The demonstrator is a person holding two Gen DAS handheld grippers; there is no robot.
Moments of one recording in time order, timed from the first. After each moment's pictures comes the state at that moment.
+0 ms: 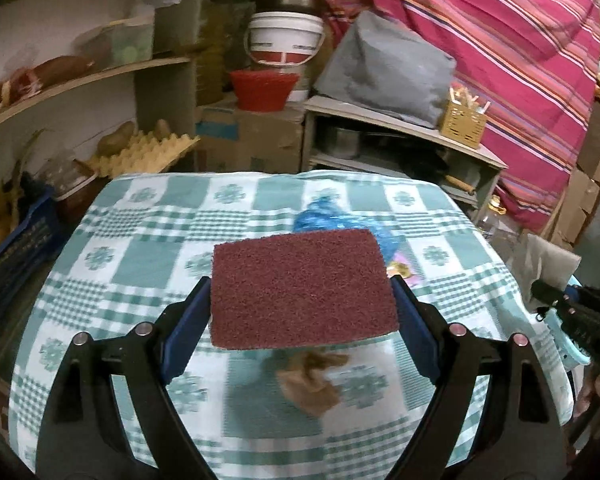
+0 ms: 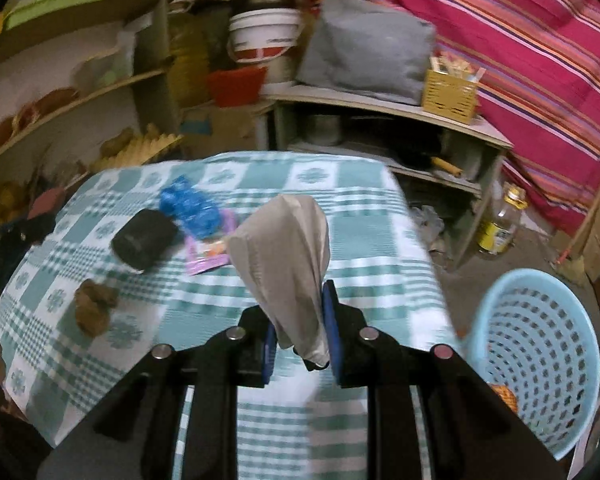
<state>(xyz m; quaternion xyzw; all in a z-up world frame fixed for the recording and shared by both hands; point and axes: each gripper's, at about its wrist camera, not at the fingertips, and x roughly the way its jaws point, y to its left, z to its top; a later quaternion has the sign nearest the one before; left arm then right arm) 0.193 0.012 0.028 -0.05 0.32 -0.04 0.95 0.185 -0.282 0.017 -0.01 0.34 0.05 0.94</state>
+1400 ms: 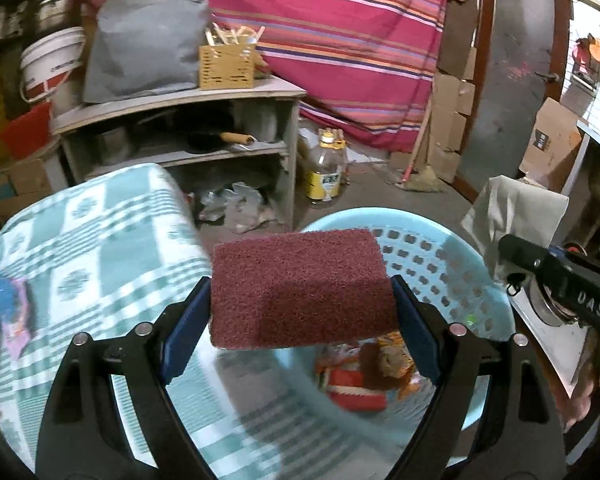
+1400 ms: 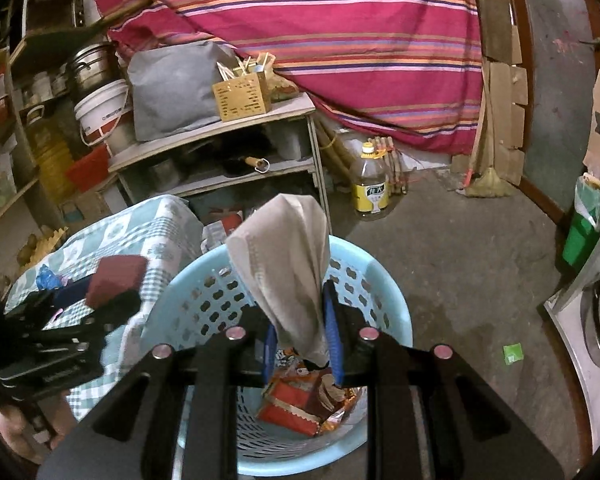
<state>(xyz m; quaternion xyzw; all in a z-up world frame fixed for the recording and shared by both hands) 0.201 -0.373 -0.004 0.06 0.33 -0.29 0.89 0.113 -0.567 0.007 0.13 0.31 -0.12 0.93</state>
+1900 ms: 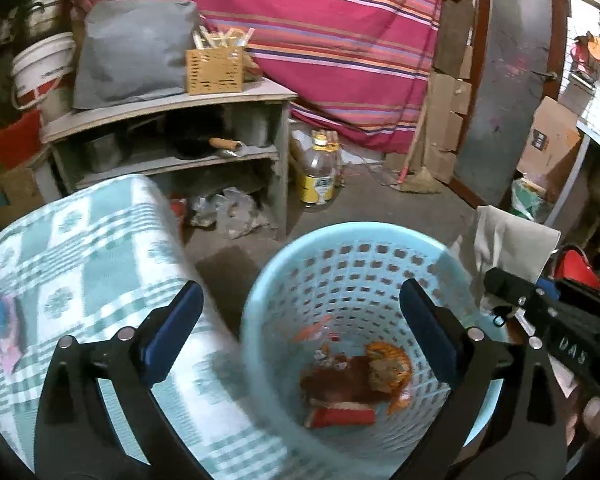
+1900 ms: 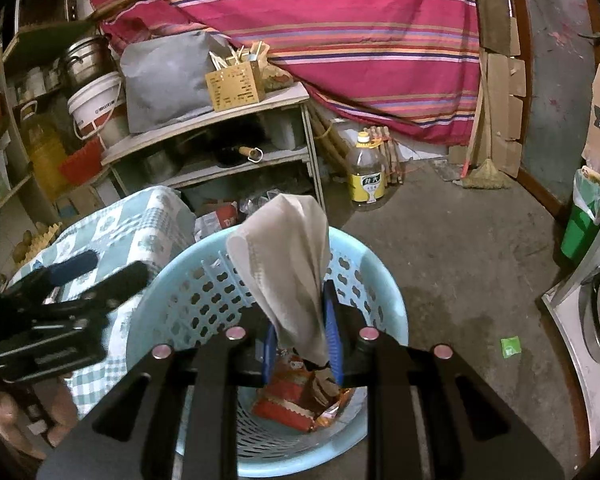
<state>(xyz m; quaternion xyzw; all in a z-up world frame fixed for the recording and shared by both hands) 0.209 -0.384 0.002 0.06 0.33 -0.29 0.90 0.122 -0.567 -0.002 0.13 0.33 -0.13 0.93</state>
